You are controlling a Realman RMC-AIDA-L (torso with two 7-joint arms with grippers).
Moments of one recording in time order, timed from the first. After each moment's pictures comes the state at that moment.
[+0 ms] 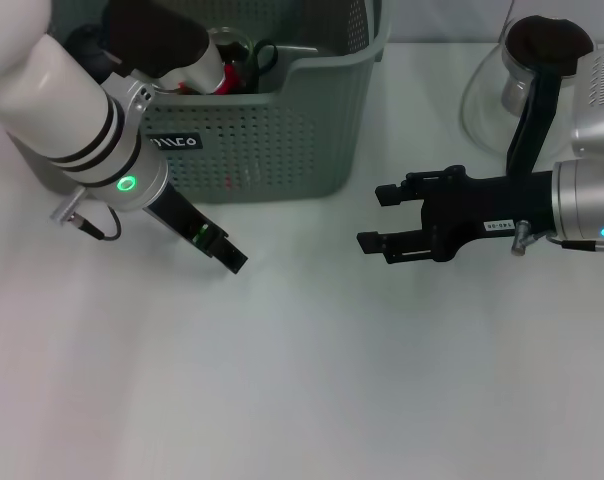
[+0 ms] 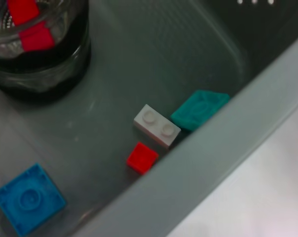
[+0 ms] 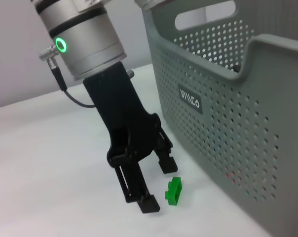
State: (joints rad) left arm -0.71 -2.17 1.27 1.06 2.78 1.38 -2.61; right arm 0.68 2.04 -1.10 -0.54 -1.88 -1.30 1.41
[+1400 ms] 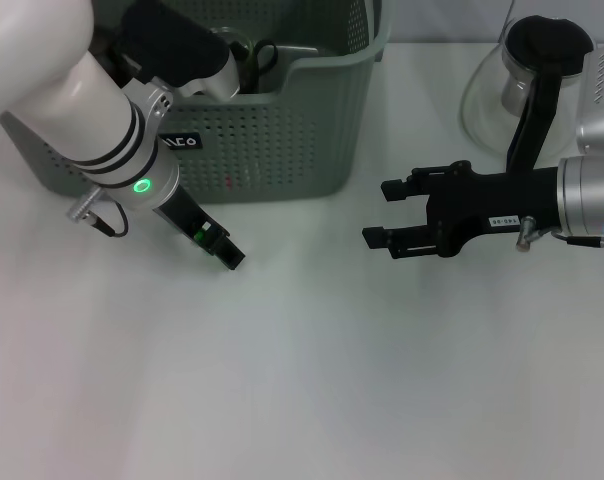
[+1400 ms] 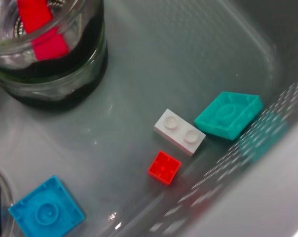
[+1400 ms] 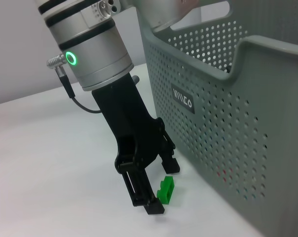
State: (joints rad) left arm -0.76 -2.17 1.31 0.95 2.83 1.28 -2.64; right arm 0.68 2.04 -1.09 -0.54 -1.88 -1.29 1.41
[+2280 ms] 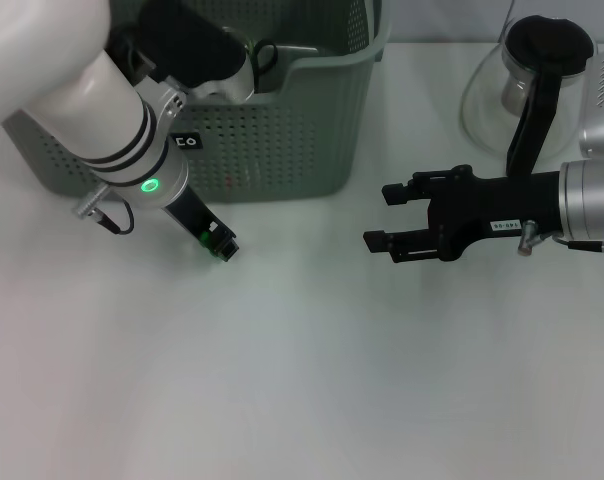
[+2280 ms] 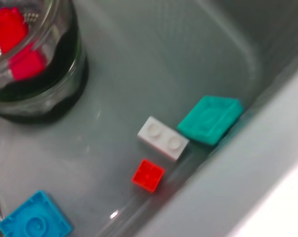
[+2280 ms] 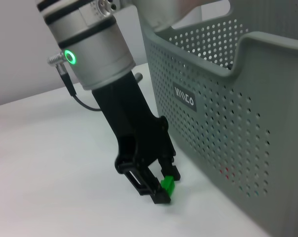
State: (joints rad) left arm -0.75 -2.17 1.37 1.00 2.83 1.31 -2.64; right arm 0.67 2.04 -1.09 -0.54 -1.88 -1.30 1.41
